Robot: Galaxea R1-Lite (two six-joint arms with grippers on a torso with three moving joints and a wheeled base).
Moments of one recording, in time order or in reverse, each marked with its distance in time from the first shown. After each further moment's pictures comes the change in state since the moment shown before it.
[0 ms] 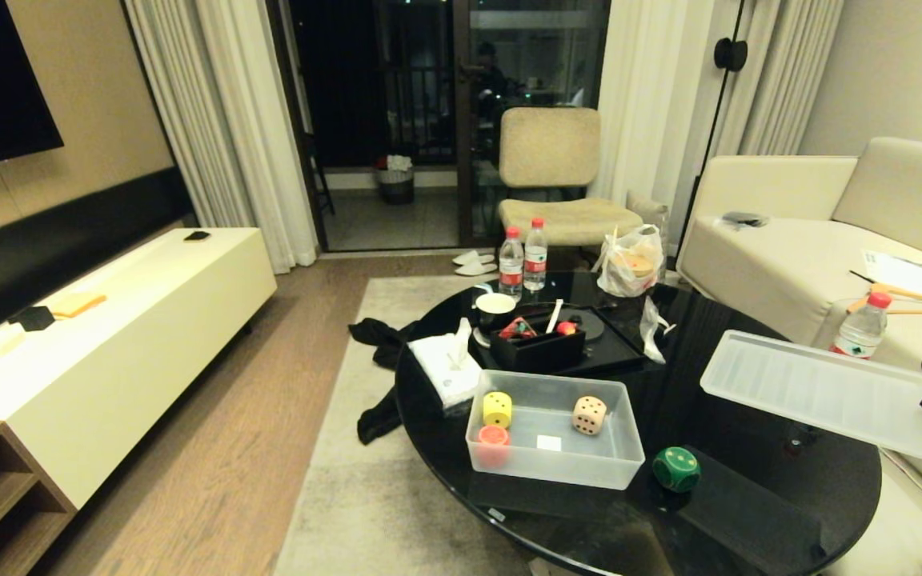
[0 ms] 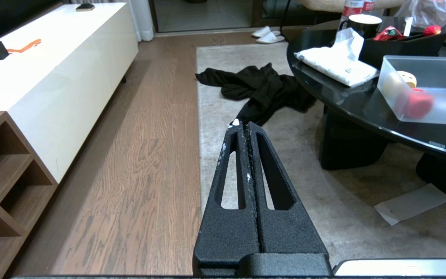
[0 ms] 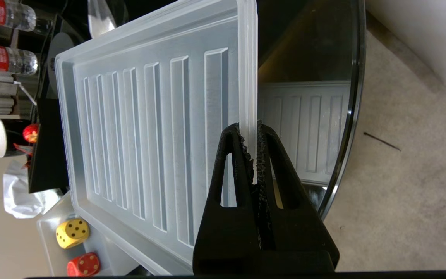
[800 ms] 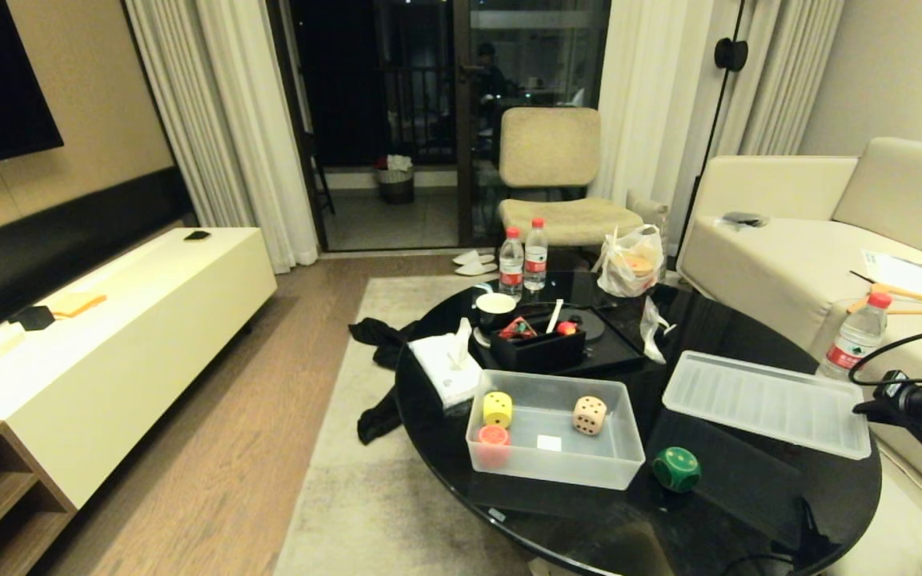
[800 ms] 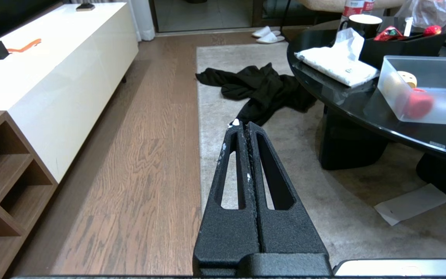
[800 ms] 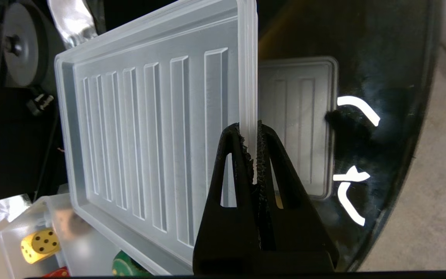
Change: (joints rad) left arm 0.000 0.000 0.000 0.000 0.000 0.000; right arm 0.118 0.201 -0.162 0.001 -0.065 0.015
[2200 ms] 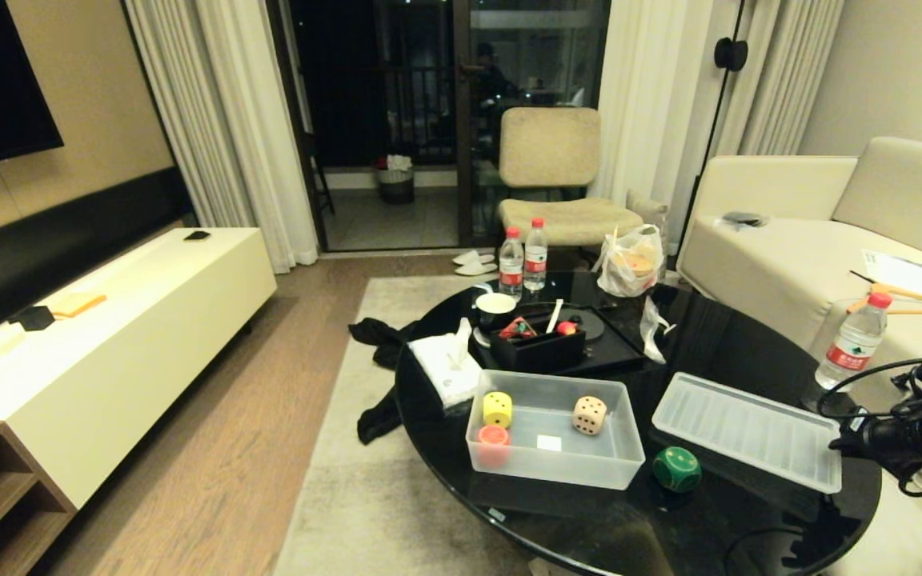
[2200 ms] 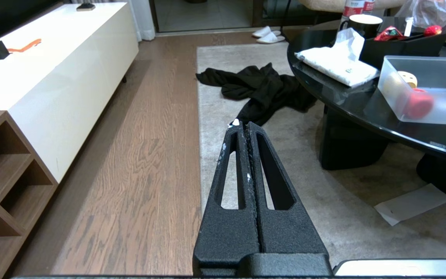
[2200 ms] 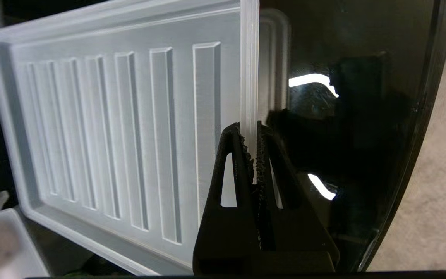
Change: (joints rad) left arm 0.000 0.000 0.000 0.000 0.000 0.000; right arm 0.037 0.137 -0.029 0.000 -0.118 -0.052
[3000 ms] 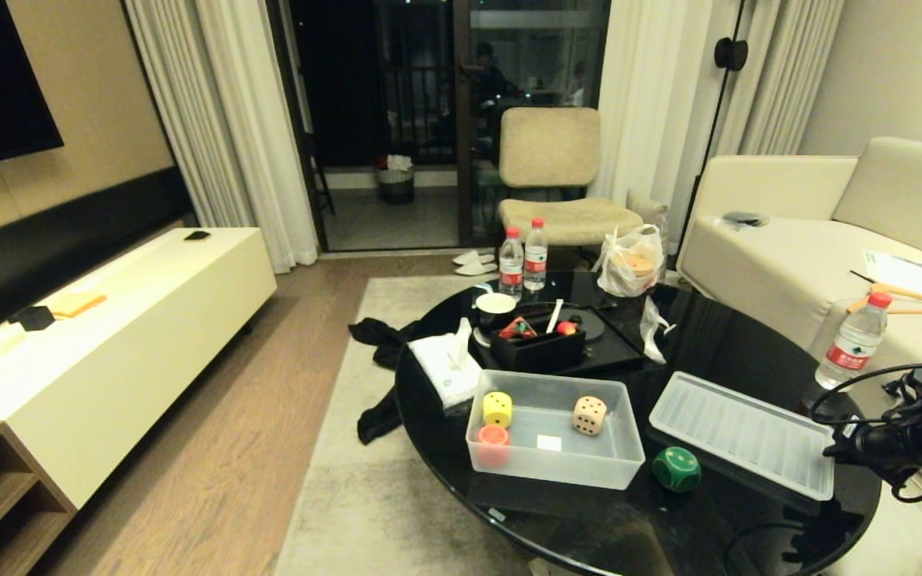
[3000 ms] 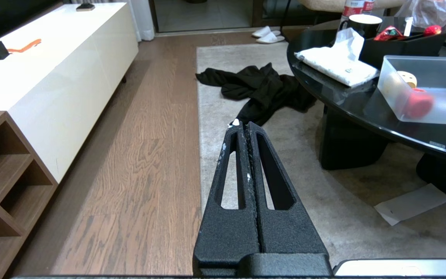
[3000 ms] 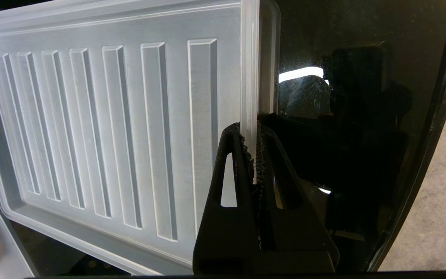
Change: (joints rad) left arm 0.000 0.000 0.000 0.000 0.000 0.000; right arm 0.006 0.022 0.001 0.000 -0.011 -0.004
